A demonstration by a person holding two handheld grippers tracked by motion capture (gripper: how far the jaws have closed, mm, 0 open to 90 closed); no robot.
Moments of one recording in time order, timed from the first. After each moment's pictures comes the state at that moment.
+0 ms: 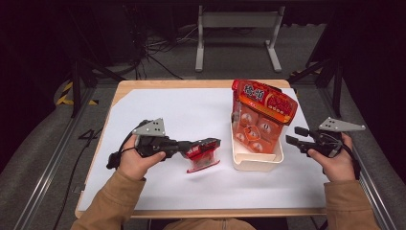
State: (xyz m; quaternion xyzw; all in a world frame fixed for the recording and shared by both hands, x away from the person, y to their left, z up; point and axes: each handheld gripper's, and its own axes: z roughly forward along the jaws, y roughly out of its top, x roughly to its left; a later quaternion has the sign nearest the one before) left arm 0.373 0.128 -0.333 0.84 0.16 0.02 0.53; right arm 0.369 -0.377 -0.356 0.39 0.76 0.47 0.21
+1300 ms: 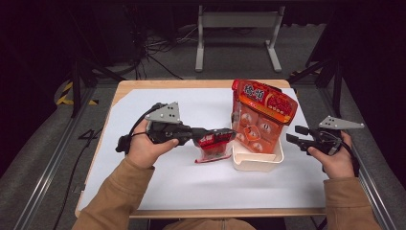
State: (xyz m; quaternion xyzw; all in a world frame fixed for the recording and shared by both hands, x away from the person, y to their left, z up) left arm 0.381 0.090 -0.283 0.84 0.10 0.04 0.53; right arm 0.378 -0.382 -0.360 0.40 0.76 0.47 0.20
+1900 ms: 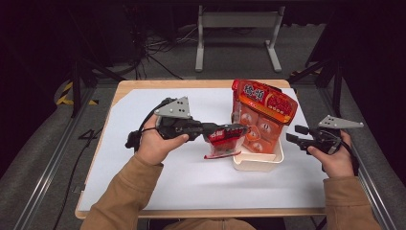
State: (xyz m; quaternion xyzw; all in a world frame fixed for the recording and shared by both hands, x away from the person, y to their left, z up) left arm 0.384 0.068 -0.272 0.83 0.08 0.04 0.55; right arm 0.381 -0.382 -0.361 0.40 0.76 0.47 0.20
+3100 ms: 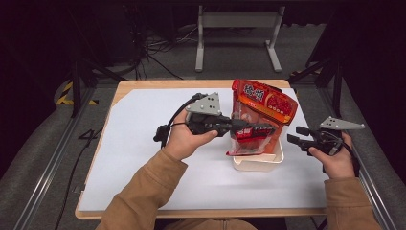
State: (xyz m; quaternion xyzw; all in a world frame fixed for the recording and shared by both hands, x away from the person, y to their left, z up) left arm 0.394 0.006 -0.268 0.82 0.03 0.04 0.58; right arm 0.379 -0.387 -0.366 0.41 0.75 0.47 0.20
